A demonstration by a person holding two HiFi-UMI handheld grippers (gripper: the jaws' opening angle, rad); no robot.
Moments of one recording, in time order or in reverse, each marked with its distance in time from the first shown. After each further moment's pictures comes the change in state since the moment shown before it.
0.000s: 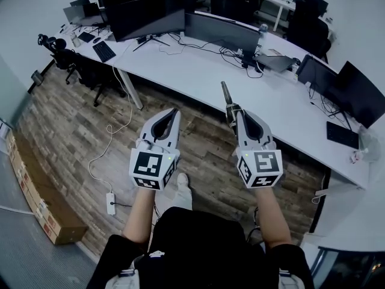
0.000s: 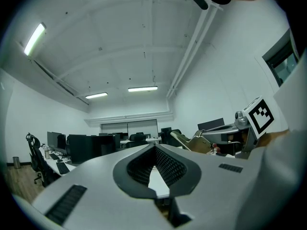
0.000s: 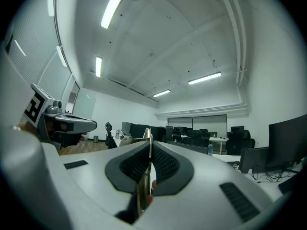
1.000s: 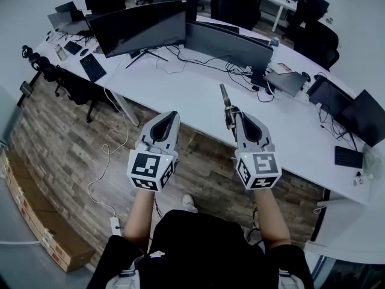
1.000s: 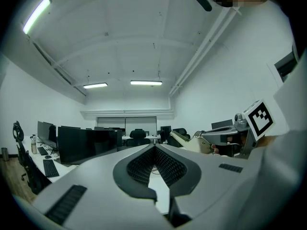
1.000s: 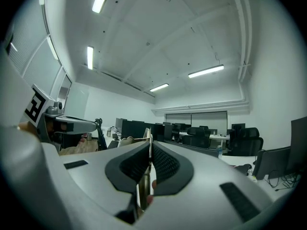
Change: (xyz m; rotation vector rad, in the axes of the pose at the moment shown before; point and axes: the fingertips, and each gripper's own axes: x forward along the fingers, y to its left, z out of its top) left arm 0.192 0.190 -0.033 -0.068 0.032 -0.057; right arm 0.261 -0.021 -0.003 0.001 0.054 -0.037
